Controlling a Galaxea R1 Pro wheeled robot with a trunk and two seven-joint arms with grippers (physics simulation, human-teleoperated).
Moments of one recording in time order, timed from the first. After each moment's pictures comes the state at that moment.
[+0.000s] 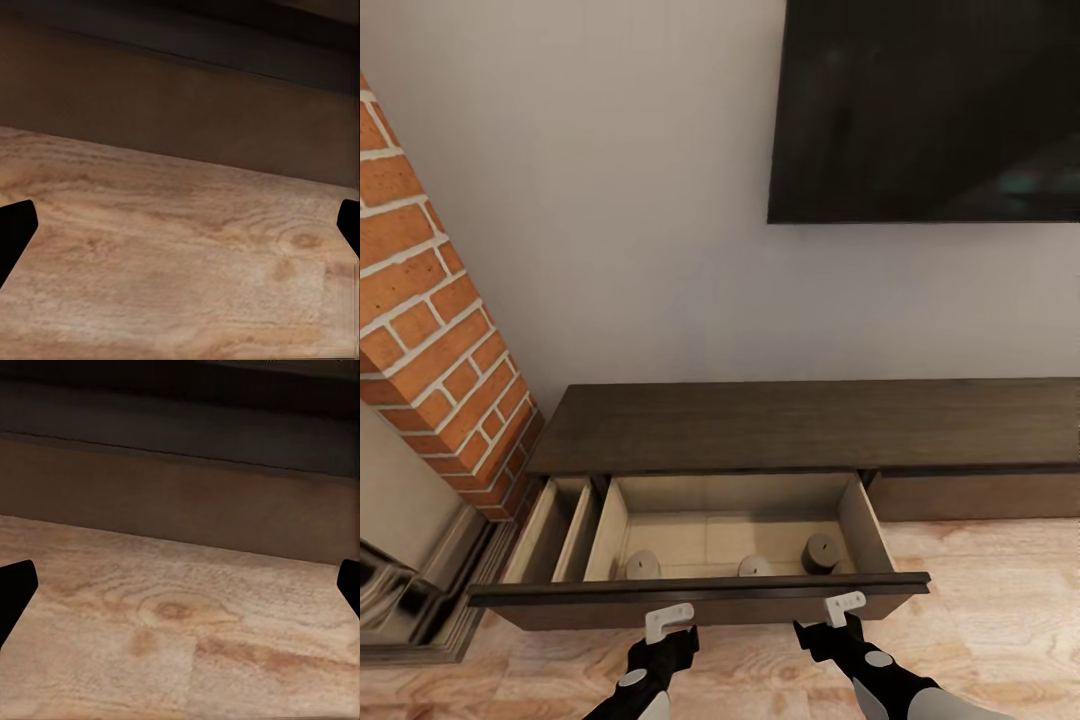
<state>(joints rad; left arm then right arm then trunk) -0.40 -0.11 -0.63 -0.56 0.73 -0.04 0.36 -0.62 0.00 0.06 -0.03 0.07 -0.26 0.10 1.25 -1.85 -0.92</state>
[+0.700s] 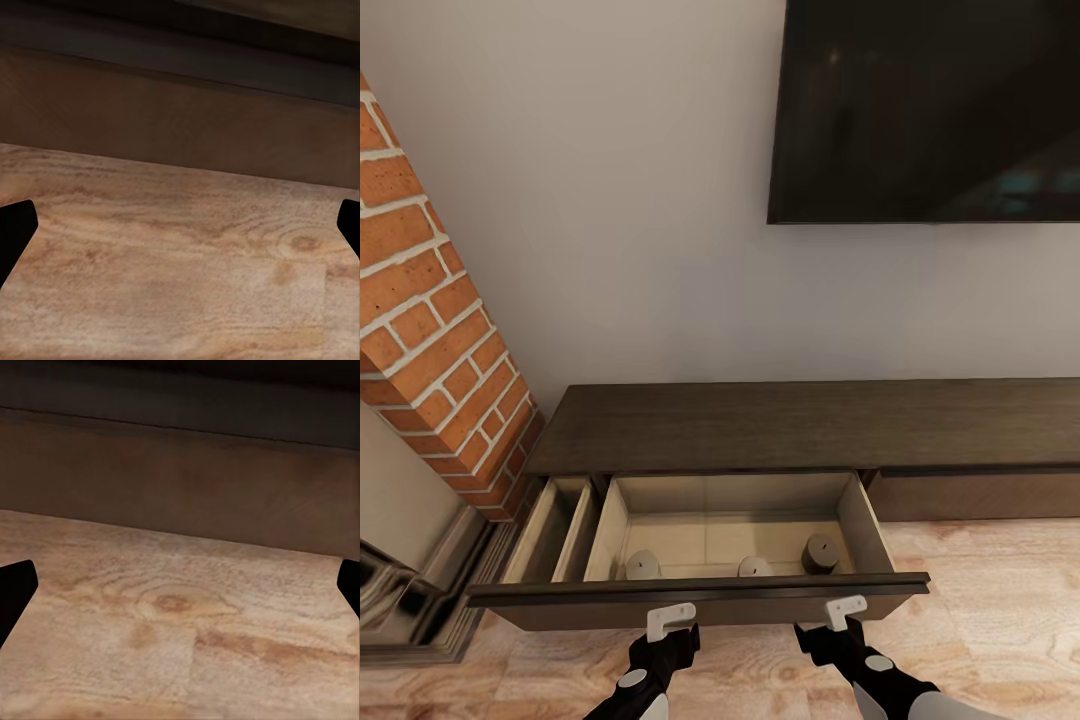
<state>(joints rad) -0.40 -0.11 -0.63 -0.56 0.69 -0.05 0.34 -0.62 0.00 0.07 -0.02 0.06 -0.26 0.10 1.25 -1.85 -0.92</state>
